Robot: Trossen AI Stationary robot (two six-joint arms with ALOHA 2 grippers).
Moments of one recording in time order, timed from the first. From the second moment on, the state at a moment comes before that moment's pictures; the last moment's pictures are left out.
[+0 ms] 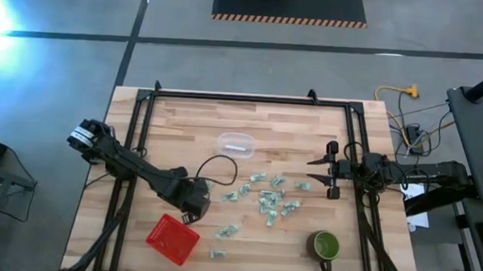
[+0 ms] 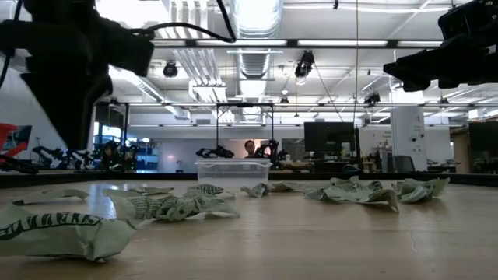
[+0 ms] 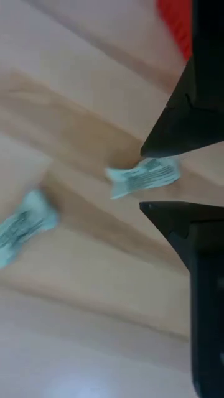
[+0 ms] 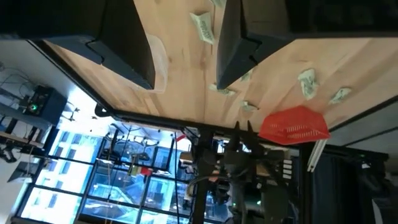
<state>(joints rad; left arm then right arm) -0.43 1.59 1.07 -0.96 -0.14 -0.86 0.03 0.22 0.01 0.20 0.01 -0.13</state>
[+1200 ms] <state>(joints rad) -0.42 1.68 0.95 -0.80 -0.10 -0.88 0.03 0.25 0.01 0.24 -0.03 -0.06</state>
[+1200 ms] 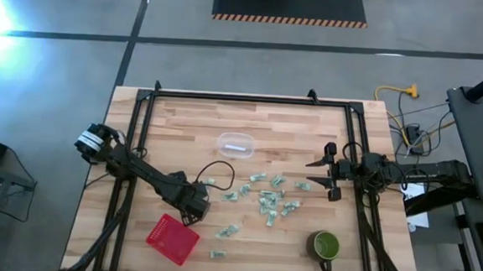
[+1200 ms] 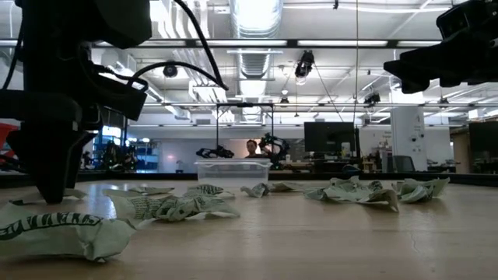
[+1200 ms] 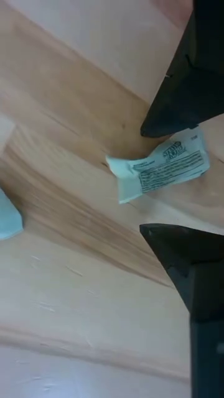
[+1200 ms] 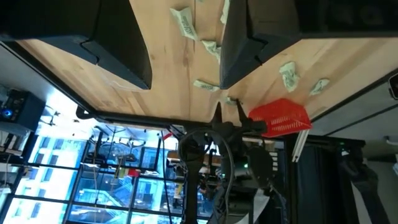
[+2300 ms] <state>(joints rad) -0.43 1.54 0.89 -0.73 -0.16 -0.75 0.03 0.29 0.01 0.25 -0.03 -0.06</state>
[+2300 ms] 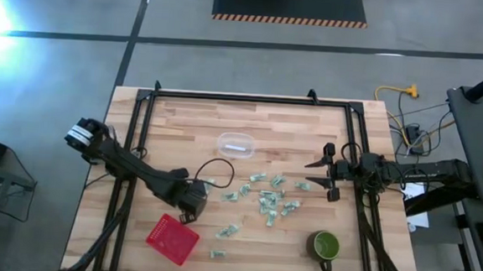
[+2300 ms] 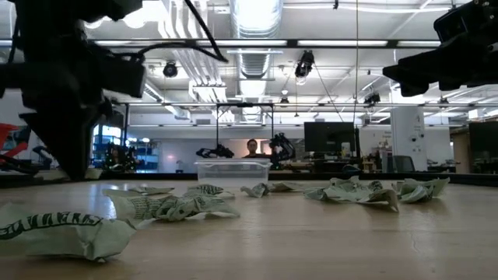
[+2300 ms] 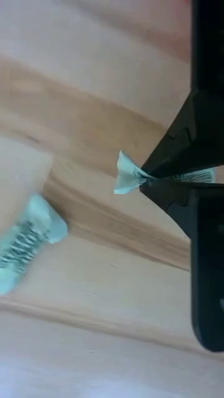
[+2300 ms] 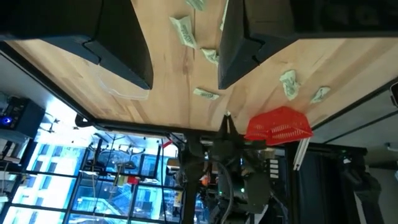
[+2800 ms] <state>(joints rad) -0.62 1.32 0.92 -0.72 -0.22 -0.77 0.03 0.32 0.01 0.29 -0.03 -0.06</state>
